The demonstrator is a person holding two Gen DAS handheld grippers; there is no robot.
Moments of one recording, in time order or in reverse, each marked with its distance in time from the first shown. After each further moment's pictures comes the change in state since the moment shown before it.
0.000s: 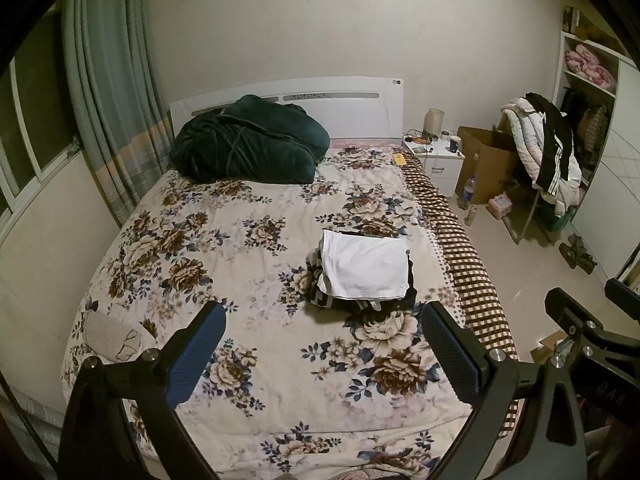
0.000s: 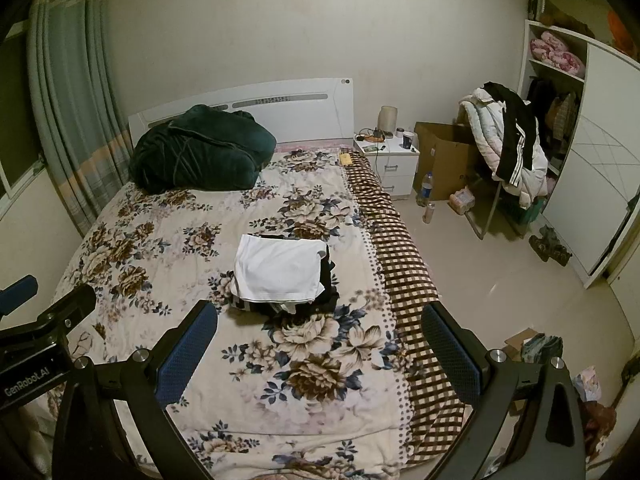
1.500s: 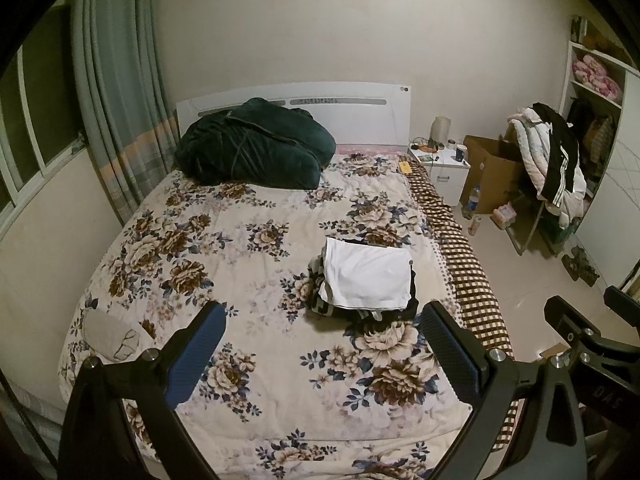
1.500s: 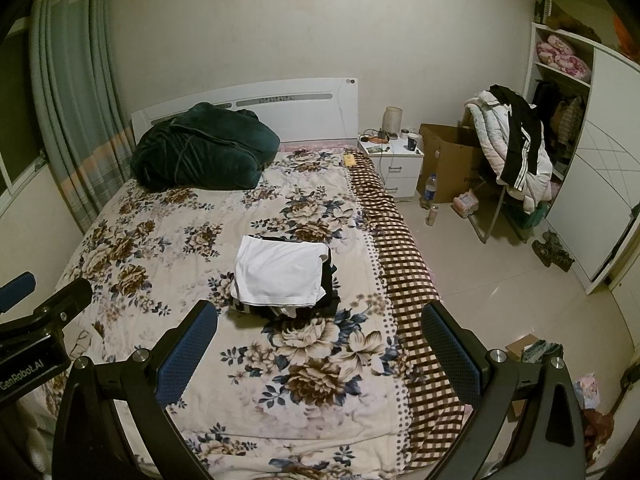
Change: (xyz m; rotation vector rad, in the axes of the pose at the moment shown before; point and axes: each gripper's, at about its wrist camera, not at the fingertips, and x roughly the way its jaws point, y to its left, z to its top) left arm 0.003 0.005 0.001 -0.006 -0.015 -0.002; right arm 0.001 0.002 0.001 -0.004 0.002 0.002
